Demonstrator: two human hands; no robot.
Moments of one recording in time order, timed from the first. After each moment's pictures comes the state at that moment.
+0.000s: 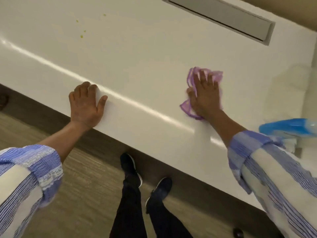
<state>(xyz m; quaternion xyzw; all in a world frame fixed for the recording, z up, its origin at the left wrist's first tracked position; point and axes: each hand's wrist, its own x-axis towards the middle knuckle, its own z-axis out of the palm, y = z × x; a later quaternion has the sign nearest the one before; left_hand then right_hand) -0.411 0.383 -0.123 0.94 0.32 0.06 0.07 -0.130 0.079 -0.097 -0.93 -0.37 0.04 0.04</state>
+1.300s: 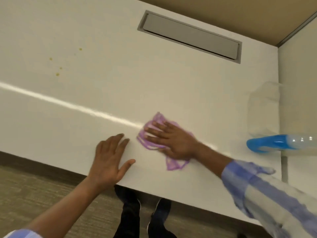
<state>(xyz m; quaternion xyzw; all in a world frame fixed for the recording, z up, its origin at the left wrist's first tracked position) -0.395 0.306 -0.118 0.99 0.07 0.02 0.15 -0.167 0.090 -0.108 -0.70 -0.71 0.09 0.02</state>
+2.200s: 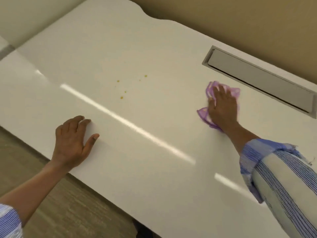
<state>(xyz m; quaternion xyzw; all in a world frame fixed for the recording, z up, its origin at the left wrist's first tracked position) -0.428 0.580 -0.116 0.94 0.32 0.08 0.08 0.009 0.289 -0.108 -0.94 -0.33 0.01 0.04</state>
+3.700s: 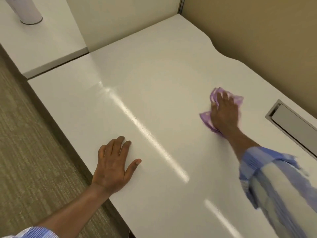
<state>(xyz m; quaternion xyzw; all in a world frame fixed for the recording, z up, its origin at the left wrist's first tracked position) -0.444 0.600 -0.127 0.91 0.40 0.06 0.09 -0.019 0.555 -0.097 -0.91 -0.42 0.01 0.04</state>
